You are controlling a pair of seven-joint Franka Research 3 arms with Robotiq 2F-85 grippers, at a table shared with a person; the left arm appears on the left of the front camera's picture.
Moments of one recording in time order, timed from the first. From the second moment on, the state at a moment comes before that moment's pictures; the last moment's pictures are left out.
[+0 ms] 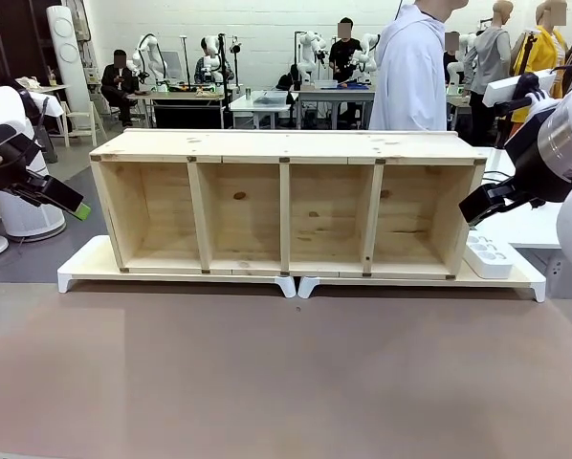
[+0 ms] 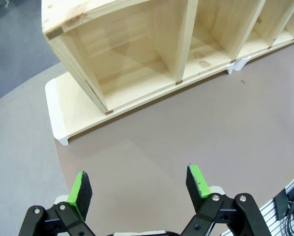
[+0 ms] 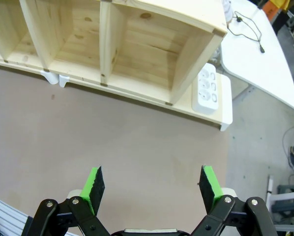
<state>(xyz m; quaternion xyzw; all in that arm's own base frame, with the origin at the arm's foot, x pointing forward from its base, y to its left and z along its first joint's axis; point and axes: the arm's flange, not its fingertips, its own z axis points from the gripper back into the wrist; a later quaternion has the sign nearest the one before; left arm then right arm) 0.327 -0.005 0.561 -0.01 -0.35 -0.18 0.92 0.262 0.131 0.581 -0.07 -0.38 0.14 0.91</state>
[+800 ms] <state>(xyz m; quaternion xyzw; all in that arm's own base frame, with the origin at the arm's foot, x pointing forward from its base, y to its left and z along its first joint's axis) 0.327 -0.005 0.561 -0.01 -0.35 -0.18 0.92 0.262 0.131 0.581 -0.07 -0.38 0.14 0.91</state>
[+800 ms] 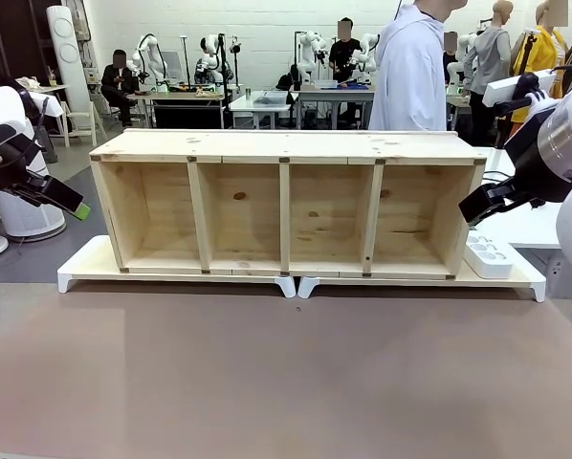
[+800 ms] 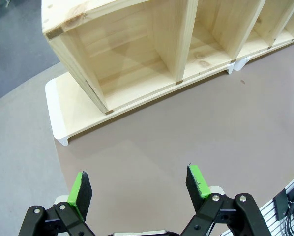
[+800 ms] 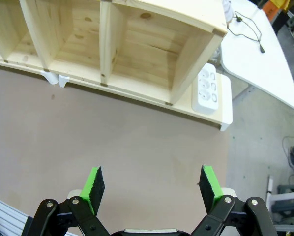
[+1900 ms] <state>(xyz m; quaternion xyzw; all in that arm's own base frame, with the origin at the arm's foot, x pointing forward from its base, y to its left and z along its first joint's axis) 0.327 -0.005 0.561 -0.01 -0.35 -0.18 0.92 0.262 0.131 0.581 -0.07 -0.38 0.14 0.91</state>
